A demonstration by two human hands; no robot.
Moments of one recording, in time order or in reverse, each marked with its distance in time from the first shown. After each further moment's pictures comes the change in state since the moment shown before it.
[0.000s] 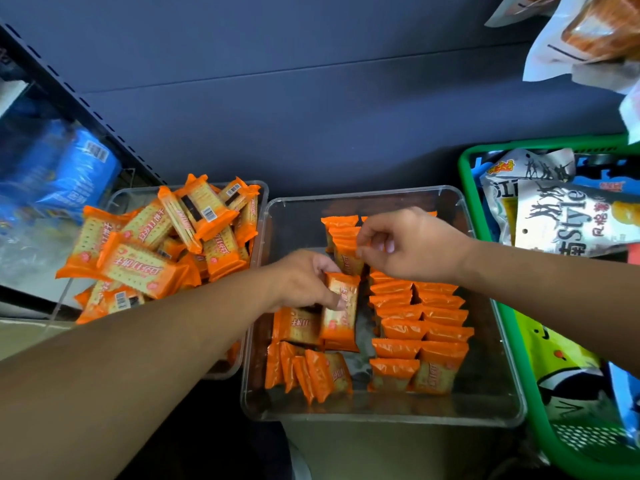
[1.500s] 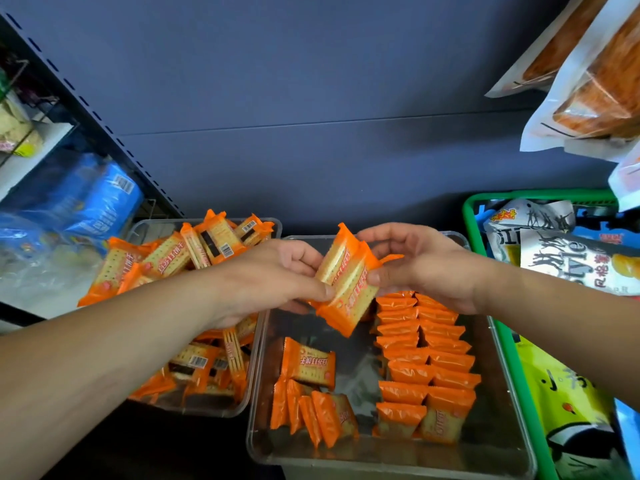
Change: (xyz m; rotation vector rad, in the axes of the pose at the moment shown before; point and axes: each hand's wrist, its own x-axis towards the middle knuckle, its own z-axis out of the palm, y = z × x) left_hand -0.101 0.048 -0.064 -0.278 0.080 0.143; right_hand 0.009 -0.017 -0.029 0.919 -0.126 0.241
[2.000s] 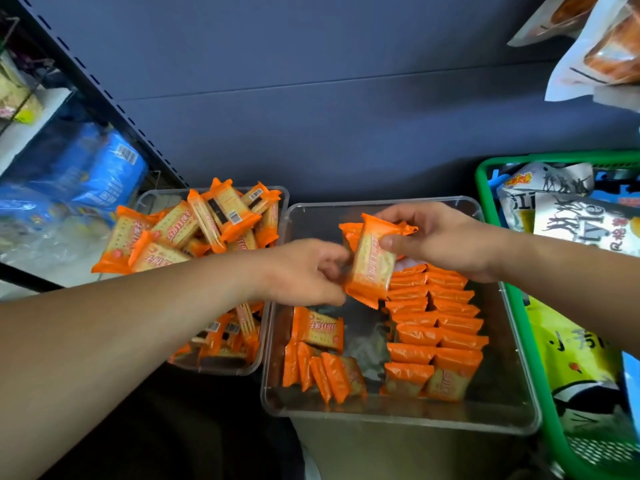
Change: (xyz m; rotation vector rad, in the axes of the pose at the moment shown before) left_hand 0.026 -0.033 0.018 0.422 -0.213 0.103; right_hand -0.003 0.010 0.006 -0.237 0.053 0.037
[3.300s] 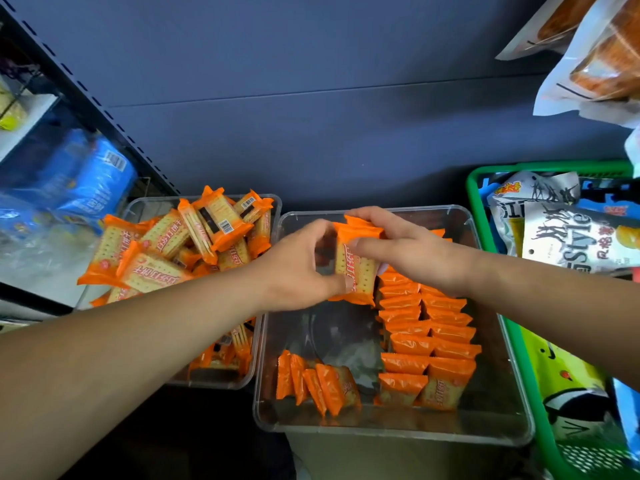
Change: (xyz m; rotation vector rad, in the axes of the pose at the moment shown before) left_hand 0.005 0.004 0.005 -0.213 0.340 0.079; right_hand -0.003 -0.018 0.023 -0.075 -0.022 -0.027
